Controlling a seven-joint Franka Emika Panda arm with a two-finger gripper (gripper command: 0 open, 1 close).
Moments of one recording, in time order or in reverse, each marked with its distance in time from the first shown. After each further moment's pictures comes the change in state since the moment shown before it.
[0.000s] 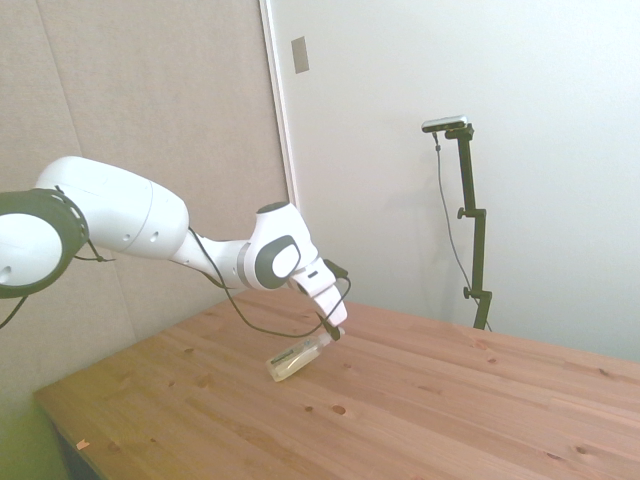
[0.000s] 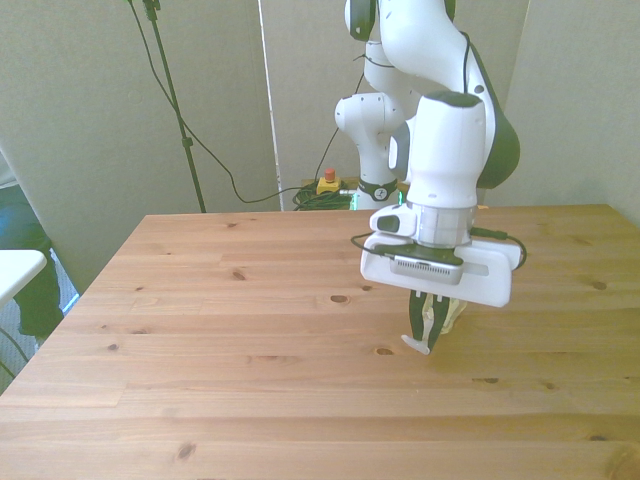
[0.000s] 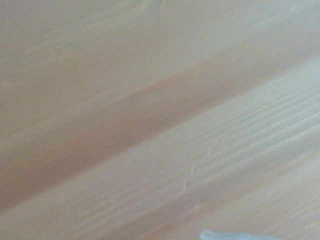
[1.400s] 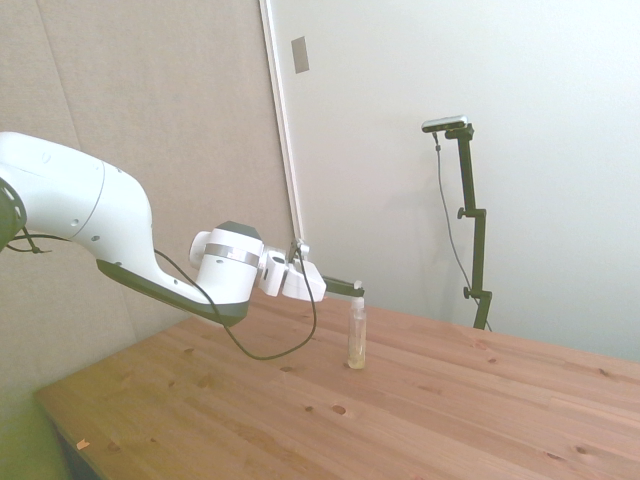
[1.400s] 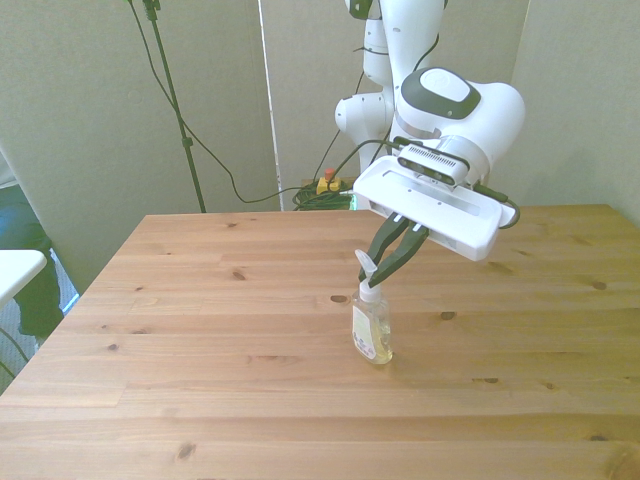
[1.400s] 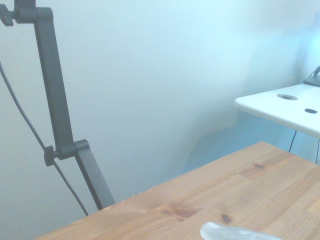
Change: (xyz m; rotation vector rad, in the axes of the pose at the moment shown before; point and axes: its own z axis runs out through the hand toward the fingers) arm -0.029 0.035 -0.034 0.325 0.760 0.127
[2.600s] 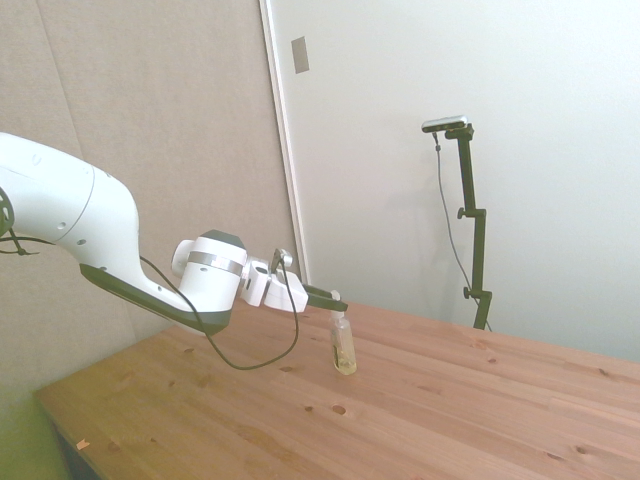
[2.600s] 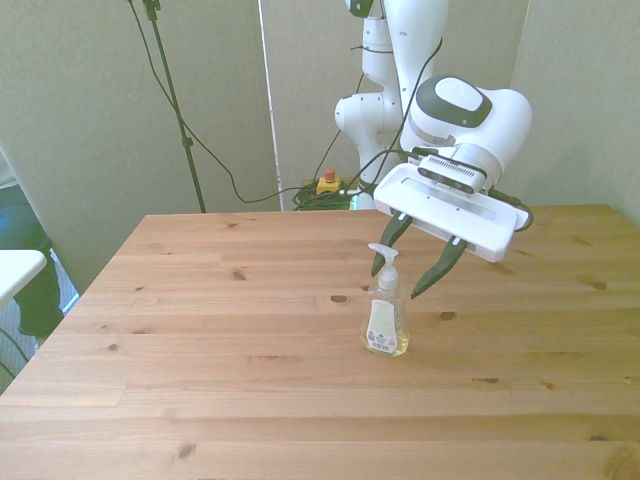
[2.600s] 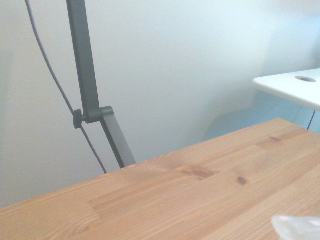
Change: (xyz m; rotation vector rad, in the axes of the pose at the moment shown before) arm -0.030 0.014 -0.031 0.004 -0.057 -0.034
